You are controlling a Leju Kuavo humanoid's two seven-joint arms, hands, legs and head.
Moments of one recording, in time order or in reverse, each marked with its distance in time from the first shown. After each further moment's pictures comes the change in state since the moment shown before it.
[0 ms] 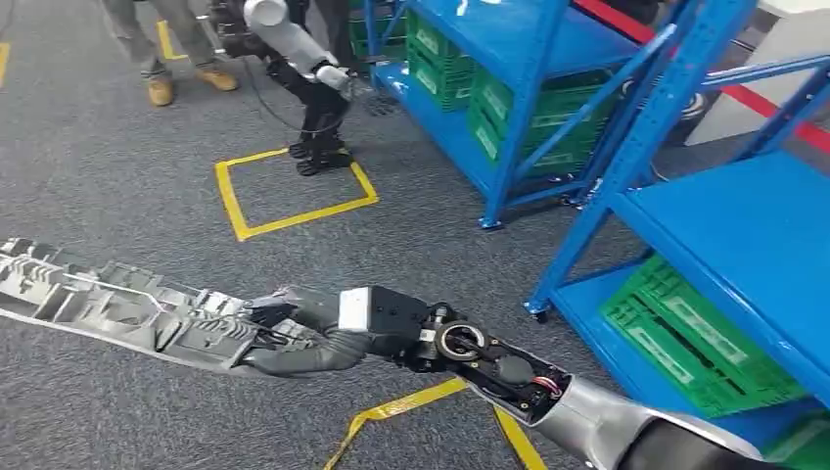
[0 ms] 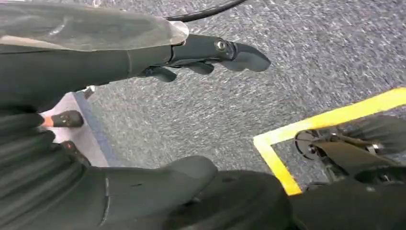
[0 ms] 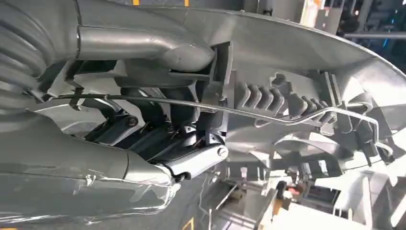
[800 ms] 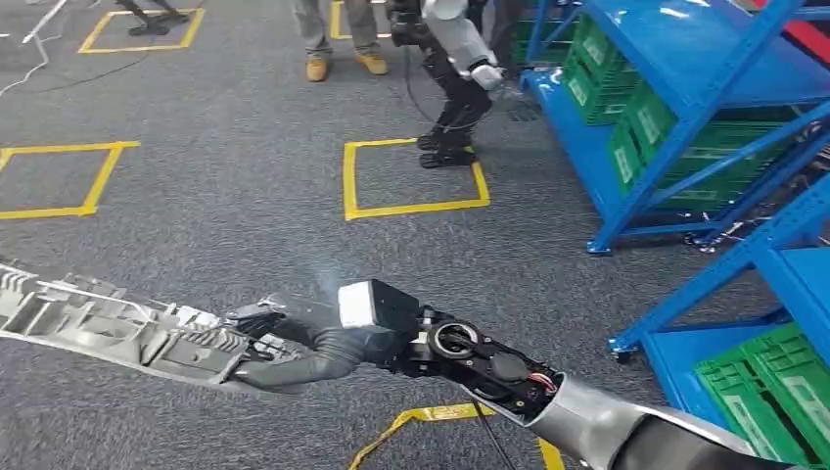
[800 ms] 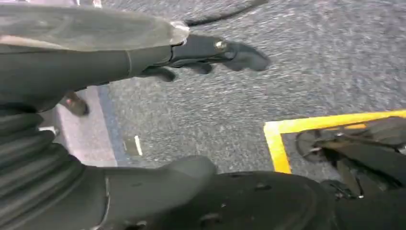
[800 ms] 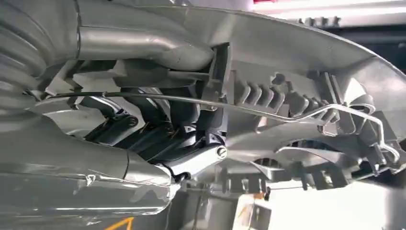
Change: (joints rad) left arm 0.005 -0.003 0.000 0.000 -0.014 0.000 -0.003; right arm -0.012 0.010 0.029 -0.004 -0.129 0.106 0.017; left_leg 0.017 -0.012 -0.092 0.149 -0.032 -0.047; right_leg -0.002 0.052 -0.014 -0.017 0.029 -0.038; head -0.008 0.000
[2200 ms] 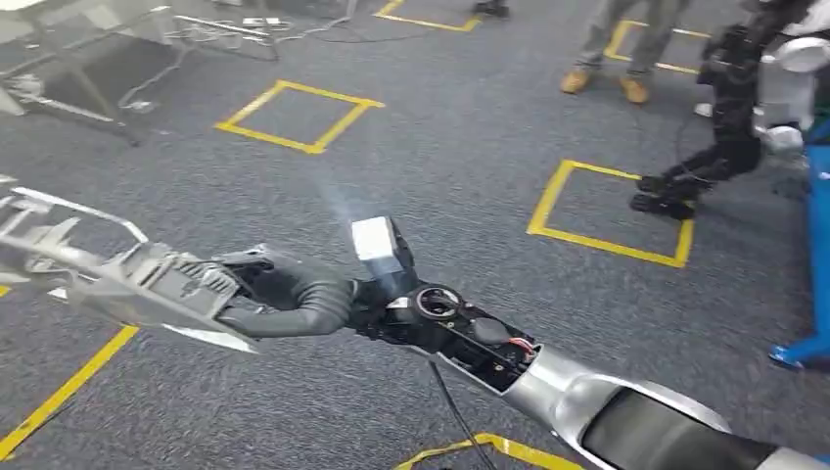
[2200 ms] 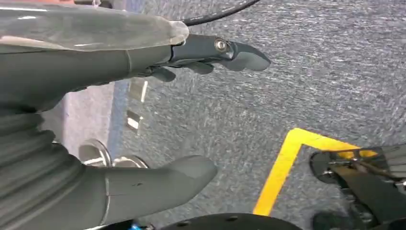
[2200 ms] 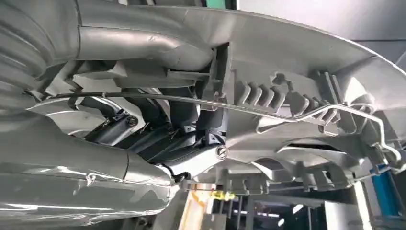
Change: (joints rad) left arm -0.007 0.019 0.002 0.000 0.002 0.026 0.034; right arm -0.148 0.081 -0.018 0.142 -0.211 0.072 -0.060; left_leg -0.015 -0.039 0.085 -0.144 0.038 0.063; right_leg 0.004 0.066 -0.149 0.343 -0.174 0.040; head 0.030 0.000
